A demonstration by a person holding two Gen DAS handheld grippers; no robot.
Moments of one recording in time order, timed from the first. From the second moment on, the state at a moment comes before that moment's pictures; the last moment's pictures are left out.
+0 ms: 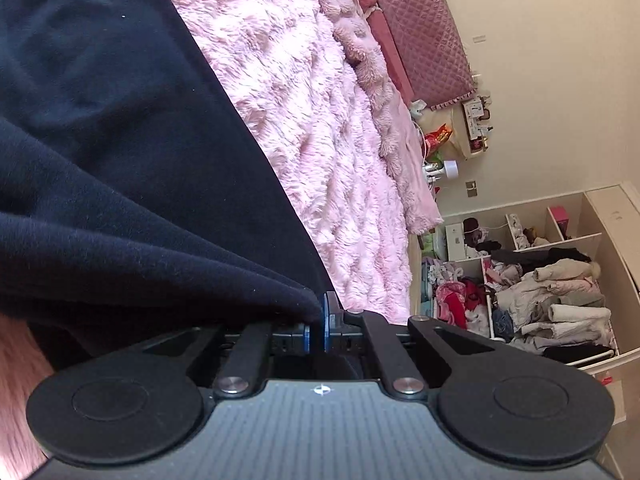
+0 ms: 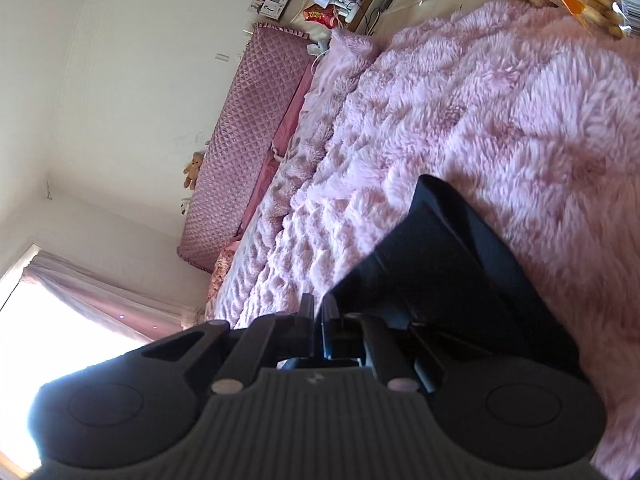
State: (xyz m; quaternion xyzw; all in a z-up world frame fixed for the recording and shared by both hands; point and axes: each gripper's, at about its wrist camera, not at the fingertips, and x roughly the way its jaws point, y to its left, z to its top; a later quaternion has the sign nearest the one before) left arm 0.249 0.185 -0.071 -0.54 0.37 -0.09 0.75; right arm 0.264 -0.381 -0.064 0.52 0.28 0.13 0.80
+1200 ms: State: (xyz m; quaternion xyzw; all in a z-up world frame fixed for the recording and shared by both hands) left arm 0.171 0.185 0.071 -0.29 0.37 -0.01 0.88; right arm -0.037 -0.357 0.109 0.13 0.29 0.04 0.95
